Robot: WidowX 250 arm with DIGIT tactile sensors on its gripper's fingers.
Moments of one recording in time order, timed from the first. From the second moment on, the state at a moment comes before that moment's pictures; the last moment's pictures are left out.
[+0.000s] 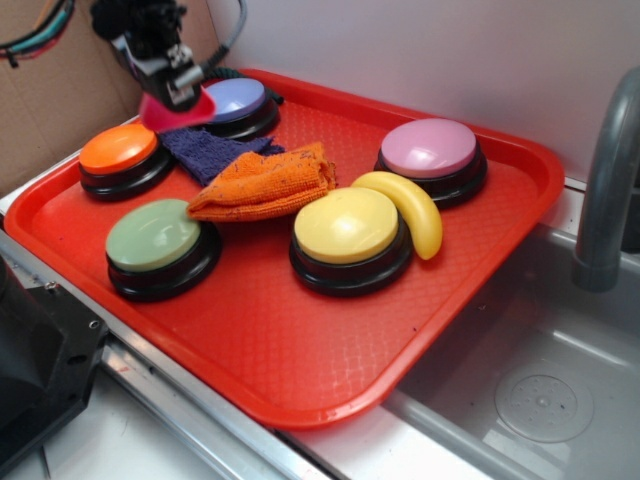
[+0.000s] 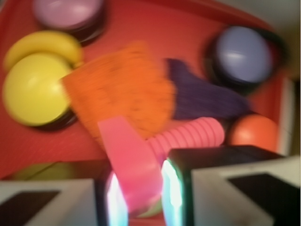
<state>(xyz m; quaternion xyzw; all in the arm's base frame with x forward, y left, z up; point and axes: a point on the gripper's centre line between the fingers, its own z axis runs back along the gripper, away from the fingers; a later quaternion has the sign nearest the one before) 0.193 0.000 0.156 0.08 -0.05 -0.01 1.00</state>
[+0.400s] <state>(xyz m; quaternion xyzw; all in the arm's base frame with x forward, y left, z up) 0.199 0.024 0.187 0.10 -0.03 0.15 0.98</state>
